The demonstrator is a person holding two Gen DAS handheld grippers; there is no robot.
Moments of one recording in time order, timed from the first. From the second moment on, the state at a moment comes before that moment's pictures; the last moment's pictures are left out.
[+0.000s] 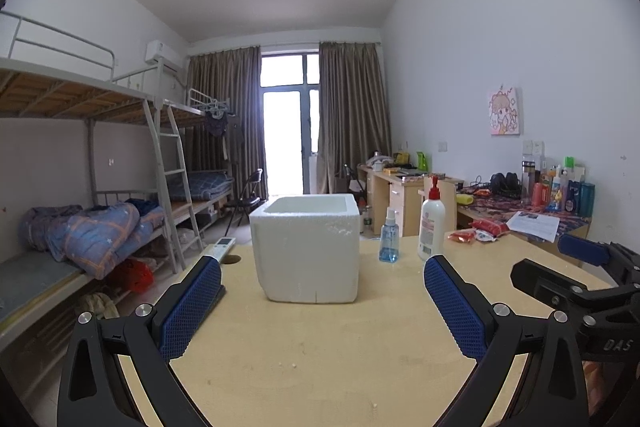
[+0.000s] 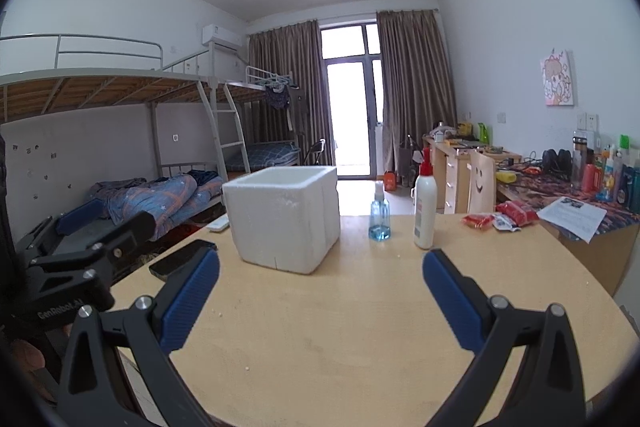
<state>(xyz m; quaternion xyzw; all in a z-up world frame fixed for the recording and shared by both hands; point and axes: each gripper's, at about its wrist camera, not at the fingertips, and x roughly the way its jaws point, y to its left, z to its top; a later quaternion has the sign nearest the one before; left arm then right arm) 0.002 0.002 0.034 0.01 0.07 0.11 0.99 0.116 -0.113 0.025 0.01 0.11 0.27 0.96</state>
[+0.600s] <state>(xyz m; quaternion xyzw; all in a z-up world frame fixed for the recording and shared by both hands) -0.011 0.000 0.010 0.00 0.10 0.10 0.99 0.100 -0.106 0.004 0.00 0.12 0.27 0.95</state>
